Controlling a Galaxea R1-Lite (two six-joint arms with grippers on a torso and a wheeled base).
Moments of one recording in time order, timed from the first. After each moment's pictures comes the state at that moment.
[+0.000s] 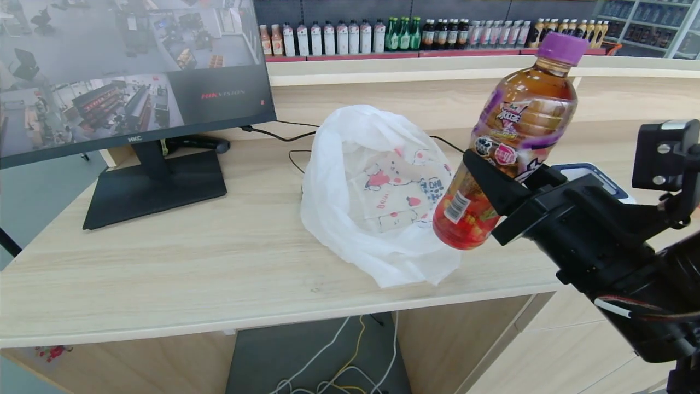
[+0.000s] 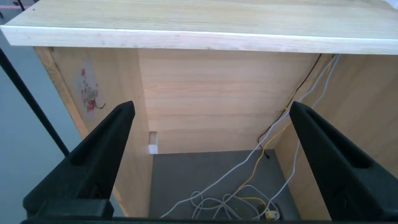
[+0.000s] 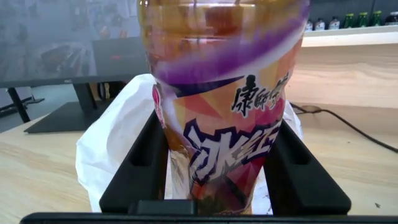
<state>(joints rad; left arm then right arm) 0.00 0.00 0.00 0.00 0.00 0.00 0.68 1.60 -0.48 -1.57 -0.15 -0.06</state>
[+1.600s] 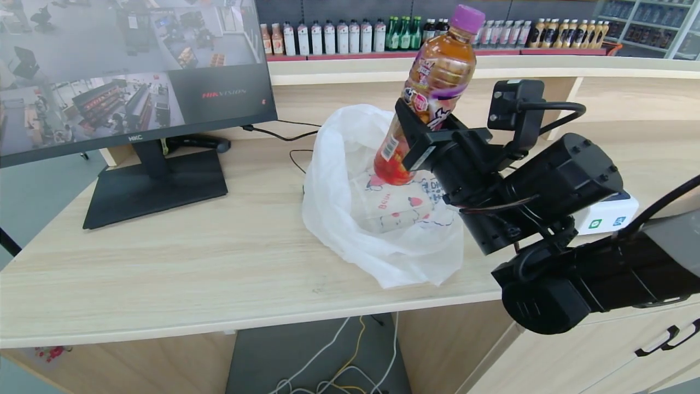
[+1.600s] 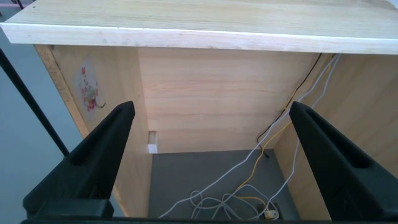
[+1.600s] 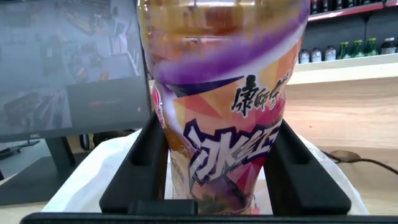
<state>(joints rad) 0.00 0.00 0.00 0.00 0.00 0.00 0.64 1.99 -1.04 -1.57 -0.15 -0.02</state>
